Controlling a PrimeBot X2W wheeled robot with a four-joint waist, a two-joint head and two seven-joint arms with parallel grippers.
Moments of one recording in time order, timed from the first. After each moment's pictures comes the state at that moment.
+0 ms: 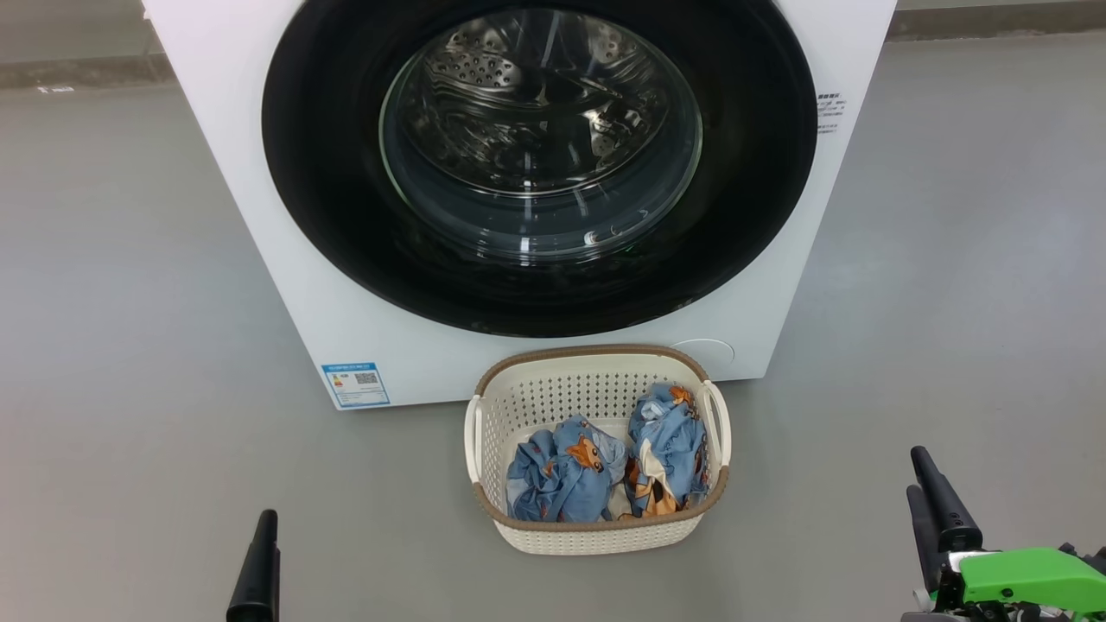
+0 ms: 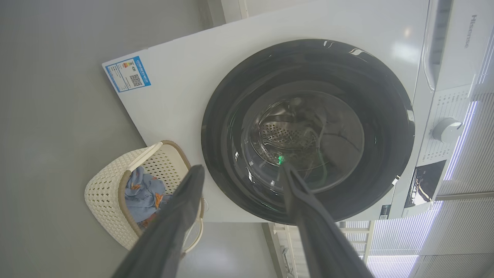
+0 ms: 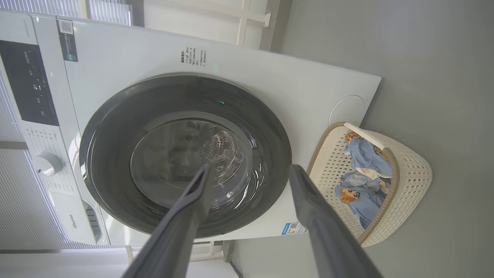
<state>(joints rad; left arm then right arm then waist) -0.02 0.06 -0.02 0.32 -1.51 -0.12 0.01 -0.01 -0.04 -0.08 0.31 1.48 0.12 0.02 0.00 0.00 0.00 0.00</state>
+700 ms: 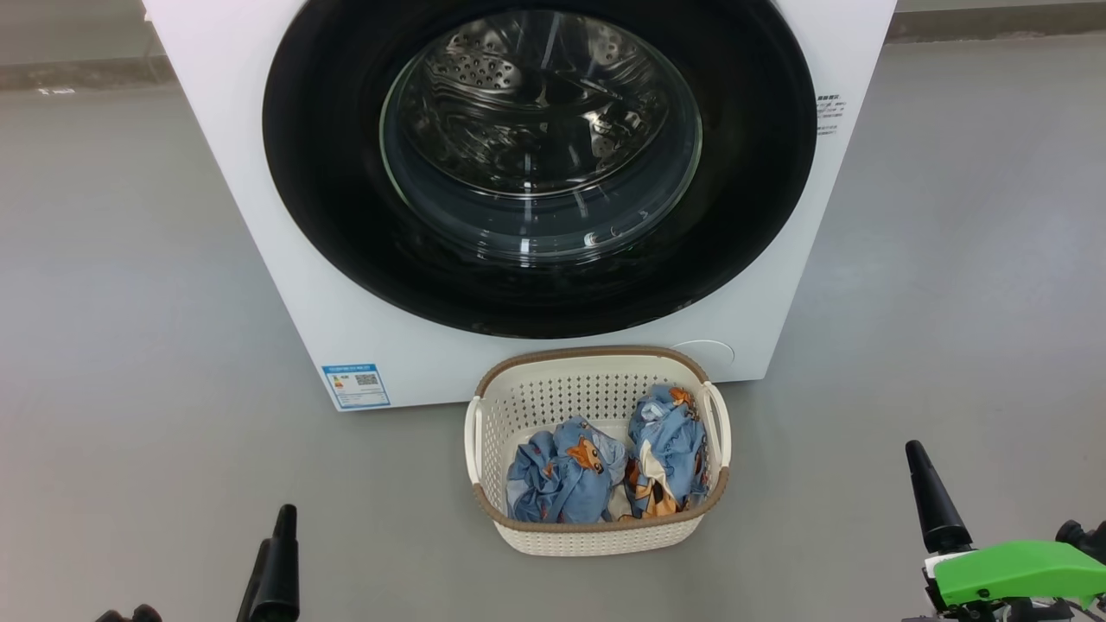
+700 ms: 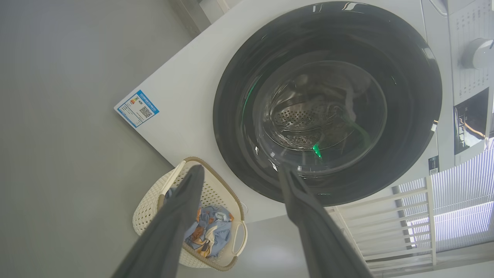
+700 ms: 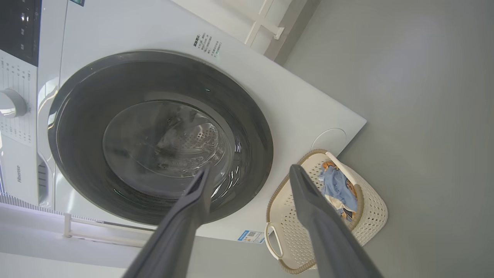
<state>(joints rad) -0.02 0.07 -0.05 0.32 -1.20 -0.12 -0.04 -0.01 -0.06 -0.06 0.30 1.21 0.12 -0.04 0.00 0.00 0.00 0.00</state>
